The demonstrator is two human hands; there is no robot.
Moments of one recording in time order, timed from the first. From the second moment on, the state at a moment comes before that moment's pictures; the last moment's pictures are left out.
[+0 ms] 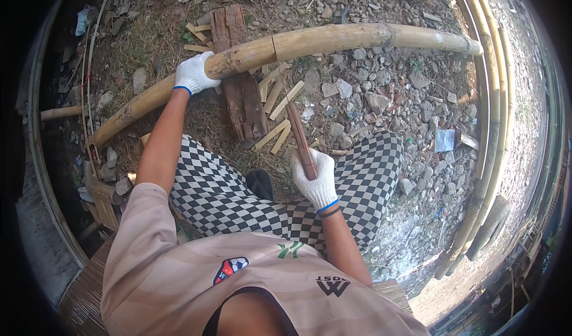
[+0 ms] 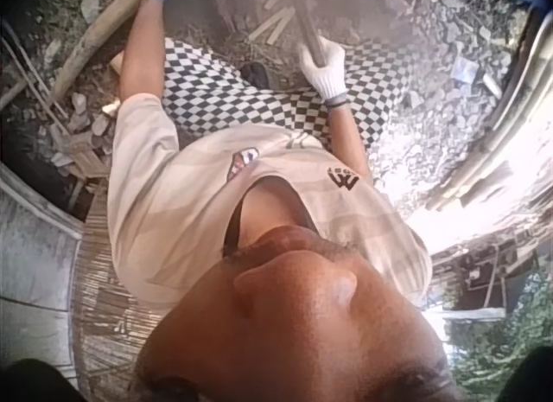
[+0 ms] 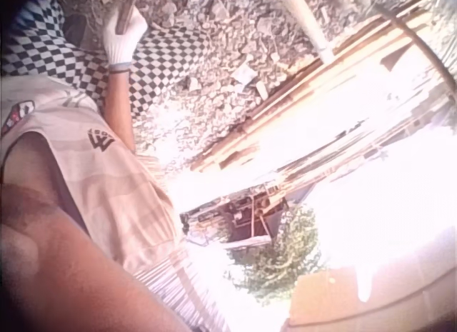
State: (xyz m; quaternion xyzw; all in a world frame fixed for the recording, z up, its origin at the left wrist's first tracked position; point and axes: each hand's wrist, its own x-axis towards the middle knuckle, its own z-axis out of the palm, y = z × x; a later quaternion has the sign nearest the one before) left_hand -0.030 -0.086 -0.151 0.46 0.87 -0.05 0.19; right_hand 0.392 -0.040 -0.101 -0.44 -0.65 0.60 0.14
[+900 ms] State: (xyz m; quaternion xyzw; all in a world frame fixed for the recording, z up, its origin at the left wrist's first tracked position) left_hand -0.080 -0.155 -0.154 0.49 0.86 -0.09 0.14; right_hand 0.301 0.004 -0.140 -0.46 -0.68 0.55 0.19
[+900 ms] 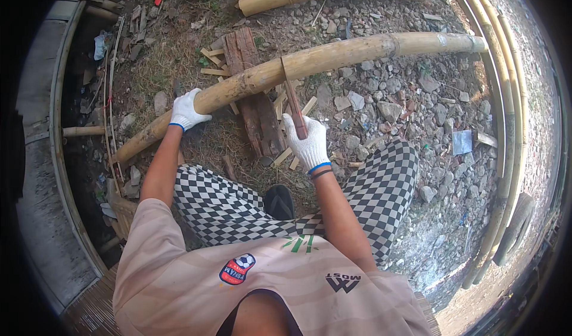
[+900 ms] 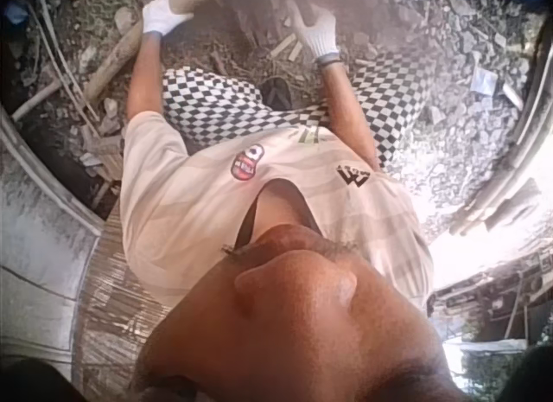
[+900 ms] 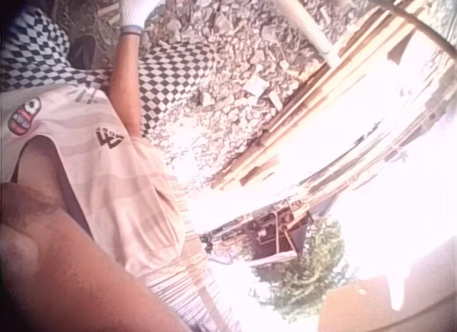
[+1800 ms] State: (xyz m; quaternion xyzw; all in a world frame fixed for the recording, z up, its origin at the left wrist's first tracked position) left_hand -0.076 -0.155 -0.175 0.52 0.85 0.01 0.07; right_hand 0.275 0.026 -0.138 -0.47 -0.68 0.52 0.21
